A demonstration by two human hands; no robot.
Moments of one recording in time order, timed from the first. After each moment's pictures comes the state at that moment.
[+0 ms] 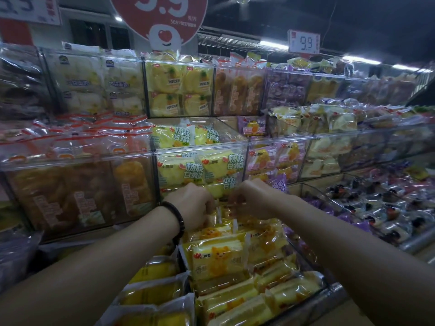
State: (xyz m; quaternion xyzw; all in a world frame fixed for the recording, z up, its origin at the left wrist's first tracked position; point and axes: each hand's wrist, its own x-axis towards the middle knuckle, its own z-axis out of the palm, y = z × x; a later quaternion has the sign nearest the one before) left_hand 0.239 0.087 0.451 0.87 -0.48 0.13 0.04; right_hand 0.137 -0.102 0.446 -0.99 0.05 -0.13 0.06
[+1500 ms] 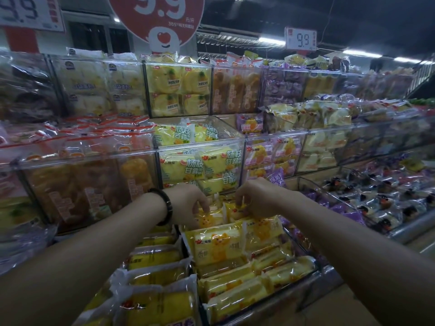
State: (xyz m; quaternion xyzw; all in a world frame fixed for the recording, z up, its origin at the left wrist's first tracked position) left_hand 0.226 0.118 0.472 0.85 -0.53 -0.01 -0.02; right_hand 0.109 -0.094 0.443 -0.99 0.10 -0.09 0.04
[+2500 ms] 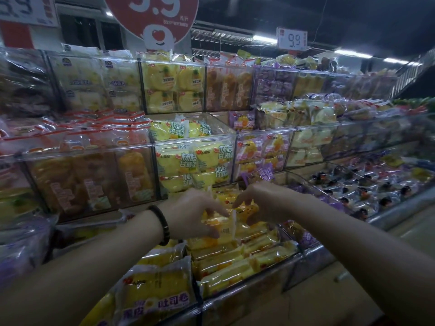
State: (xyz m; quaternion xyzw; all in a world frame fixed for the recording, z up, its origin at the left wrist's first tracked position) left_hand 0.182 0.133 0.442 0.77 -0.63 0.05 0.08; right_hand 0.045 -0.075 0.445 -1.00 0.07 -0.04 0.01
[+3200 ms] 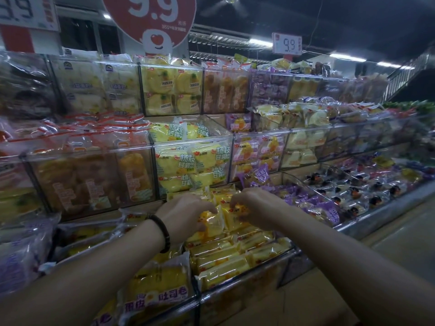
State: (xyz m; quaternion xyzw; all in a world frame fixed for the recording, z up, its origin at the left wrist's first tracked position) left_hand 0.181 0.139 0.423 0.81 -0.57 0.13 0.06; right_hand 0.044 -0.058 0.421 -0.99 0.11 -0.12 0.02
